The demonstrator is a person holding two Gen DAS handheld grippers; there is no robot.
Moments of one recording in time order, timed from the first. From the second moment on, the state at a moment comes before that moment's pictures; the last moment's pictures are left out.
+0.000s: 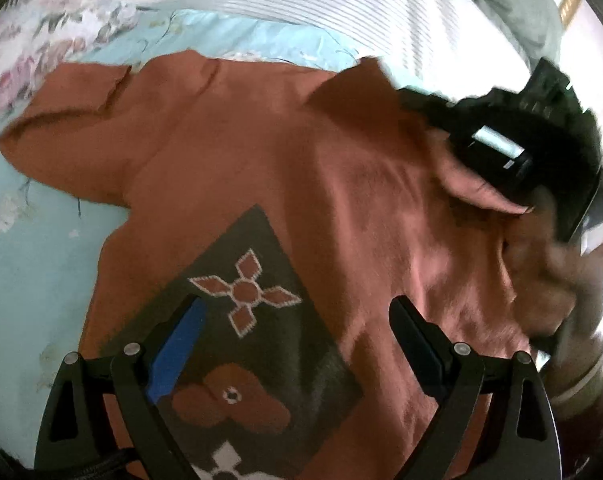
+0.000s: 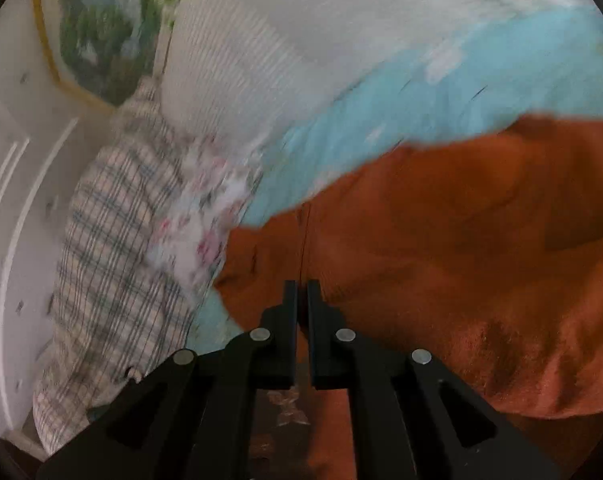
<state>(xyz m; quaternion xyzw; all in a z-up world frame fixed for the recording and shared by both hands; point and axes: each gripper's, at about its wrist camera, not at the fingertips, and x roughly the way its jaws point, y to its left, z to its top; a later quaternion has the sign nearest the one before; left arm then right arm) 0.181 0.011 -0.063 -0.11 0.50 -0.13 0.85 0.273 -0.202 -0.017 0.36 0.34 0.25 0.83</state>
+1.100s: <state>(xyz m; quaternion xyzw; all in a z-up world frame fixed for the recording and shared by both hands) 0.310 0.050 -0.060 -0.12 0.44 -0.11 0.88 0.106 -0.358 -0.040 0.34 0.31 -0.08 0.88</state>
